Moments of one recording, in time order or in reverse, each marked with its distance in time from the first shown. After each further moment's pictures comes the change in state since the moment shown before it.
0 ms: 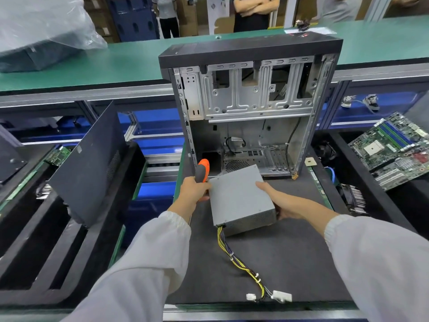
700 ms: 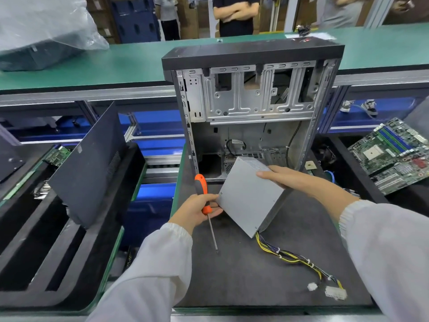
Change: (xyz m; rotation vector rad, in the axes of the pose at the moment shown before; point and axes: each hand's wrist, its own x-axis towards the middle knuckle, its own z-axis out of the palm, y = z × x) left_hand -0.011 -0.021 0.008 -0.397 -0.271 -0.317; right_hand -0.042 -0.056 -0.023 -0.486 0.237 -0.231
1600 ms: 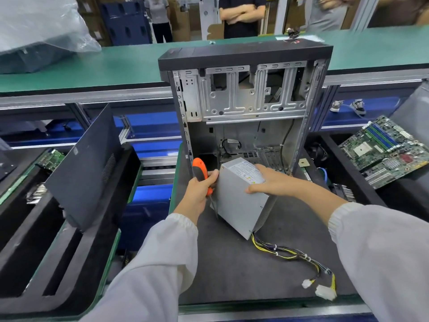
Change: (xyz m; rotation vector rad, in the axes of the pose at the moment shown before) left_hand 0.009 0.014 0.014 -0.036 0.027 0.370; right_hand -0.012 -0.021 0.030 -0.208 0.074 -0.076
